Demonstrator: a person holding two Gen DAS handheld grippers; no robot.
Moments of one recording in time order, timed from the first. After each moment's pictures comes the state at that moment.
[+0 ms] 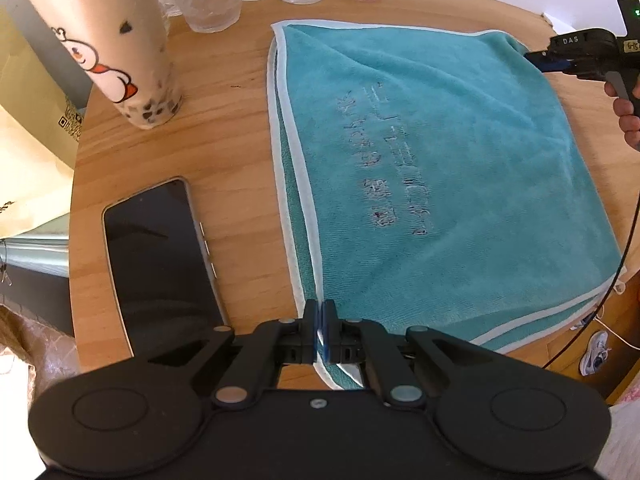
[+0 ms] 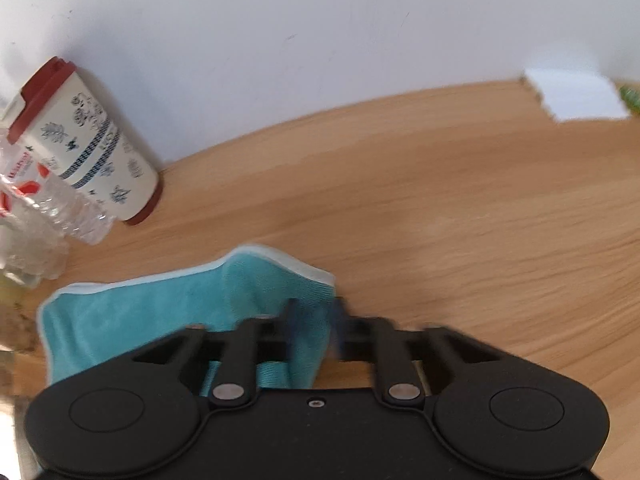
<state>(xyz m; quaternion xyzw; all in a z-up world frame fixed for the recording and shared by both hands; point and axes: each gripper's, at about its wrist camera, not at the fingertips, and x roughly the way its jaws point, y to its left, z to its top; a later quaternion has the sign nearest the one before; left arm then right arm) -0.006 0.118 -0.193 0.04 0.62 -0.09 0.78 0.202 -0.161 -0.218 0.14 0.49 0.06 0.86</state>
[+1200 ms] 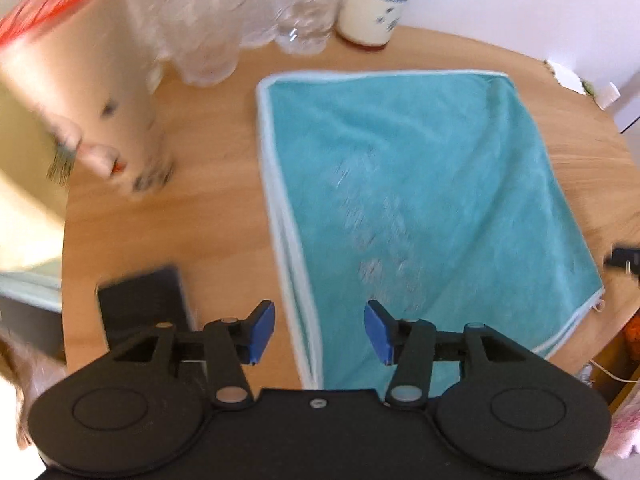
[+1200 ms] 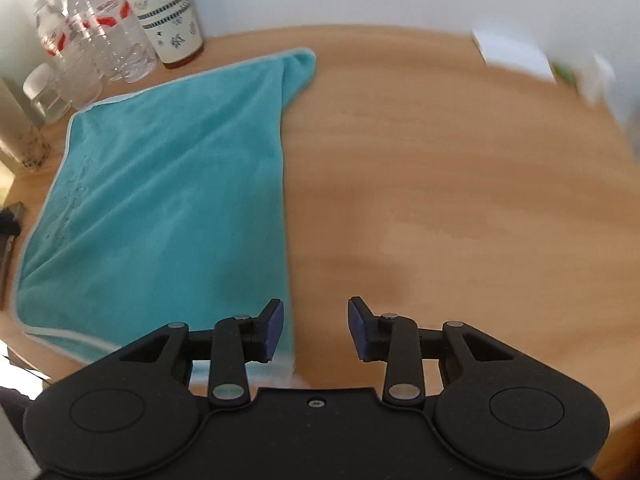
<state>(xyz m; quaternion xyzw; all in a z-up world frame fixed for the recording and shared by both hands) 0.052 0.106 -0.175 0.02 0.58 -0.11 0.81 0.013 -0.176 -0.202 0.04 0.54 0.07 0.83</state>
